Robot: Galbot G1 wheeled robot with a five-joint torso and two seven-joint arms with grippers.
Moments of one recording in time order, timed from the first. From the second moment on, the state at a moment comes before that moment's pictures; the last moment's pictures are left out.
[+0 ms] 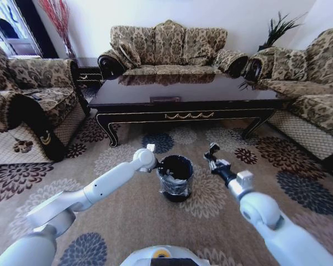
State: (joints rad) left arm 0.24 -1.14 0.52 -1.60 -1.78 0.74 -0.95; right arm -1.47 0.86 0.51 2.24 0.51 -0.32 0.16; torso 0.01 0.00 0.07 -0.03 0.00
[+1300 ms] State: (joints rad) left arm 0.25 -1.17 0.54 -1.60 -1.73 0.74 -0.95; right arm -1.58 0.89 0.49 2.32 0.47 -0.32 0.13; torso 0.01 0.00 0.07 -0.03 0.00
